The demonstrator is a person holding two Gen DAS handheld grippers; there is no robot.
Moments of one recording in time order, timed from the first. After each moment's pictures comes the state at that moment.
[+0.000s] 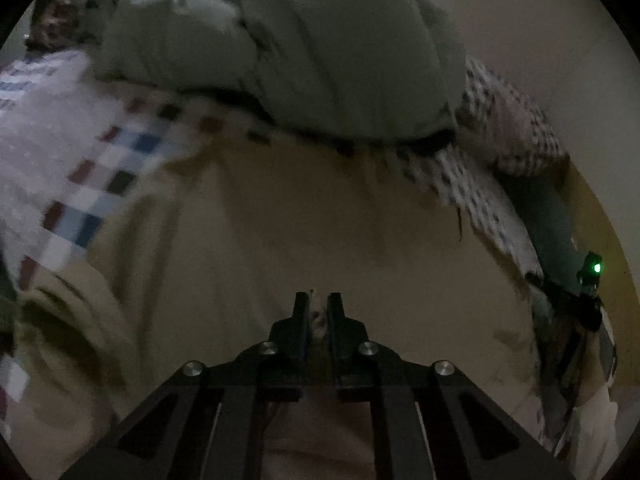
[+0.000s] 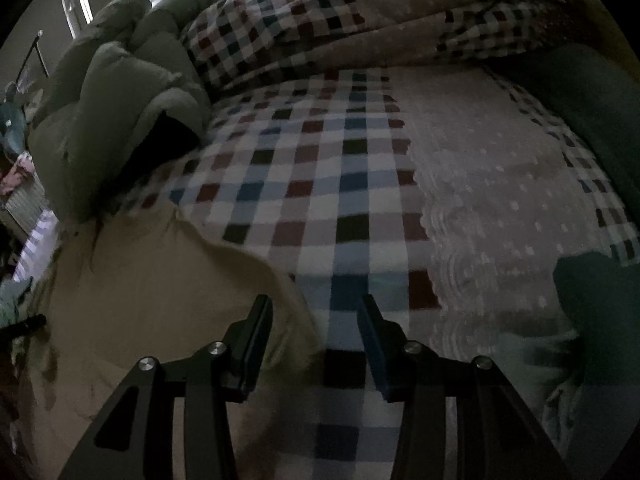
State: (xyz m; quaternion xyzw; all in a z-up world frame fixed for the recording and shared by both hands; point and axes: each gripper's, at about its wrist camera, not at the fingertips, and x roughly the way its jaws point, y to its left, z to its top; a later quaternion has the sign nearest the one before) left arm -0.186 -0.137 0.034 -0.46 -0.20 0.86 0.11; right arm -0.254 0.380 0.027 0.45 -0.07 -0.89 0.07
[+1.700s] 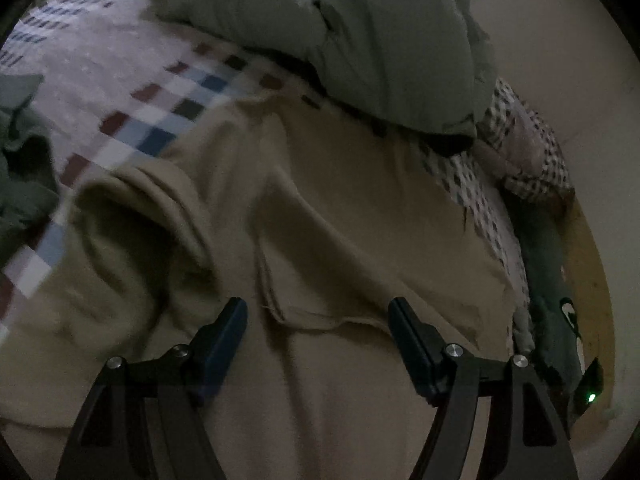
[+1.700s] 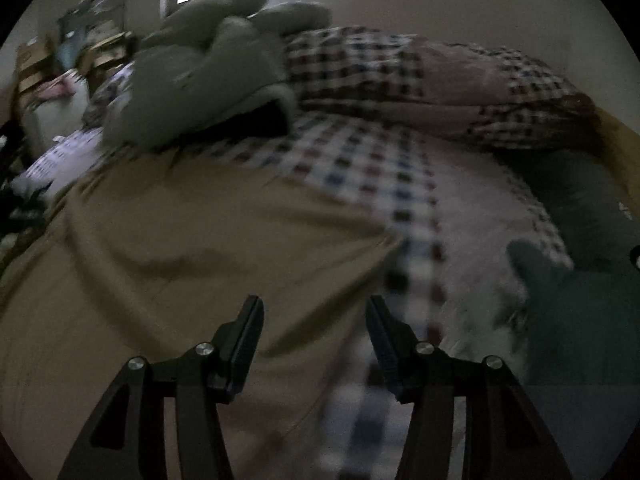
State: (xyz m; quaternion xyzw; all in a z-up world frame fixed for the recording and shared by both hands) left arm -0.151 -0.158 0.021 -0.50 -0.27 0.82 0.08; right arm -0.095 0.286 0.059 0.38 0.09 -0.92 0.10
